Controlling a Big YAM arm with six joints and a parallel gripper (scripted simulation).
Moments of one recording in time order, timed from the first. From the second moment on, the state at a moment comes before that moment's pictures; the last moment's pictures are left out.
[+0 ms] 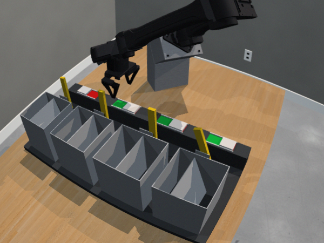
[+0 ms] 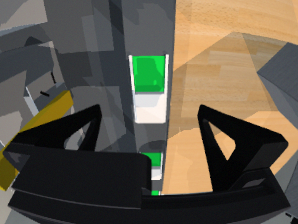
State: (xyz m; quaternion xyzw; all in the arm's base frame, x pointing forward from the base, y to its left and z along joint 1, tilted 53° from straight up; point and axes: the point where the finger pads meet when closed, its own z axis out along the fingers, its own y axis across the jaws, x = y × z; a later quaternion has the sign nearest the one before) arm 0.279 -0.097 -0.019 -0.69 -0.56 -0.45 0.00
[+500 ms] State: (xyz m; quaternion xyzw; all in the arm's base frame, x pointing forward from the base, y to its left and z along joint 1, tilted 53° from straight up) arm 0.251 -0.121 0.008 -0.70 -0.56 -0.45 0.01
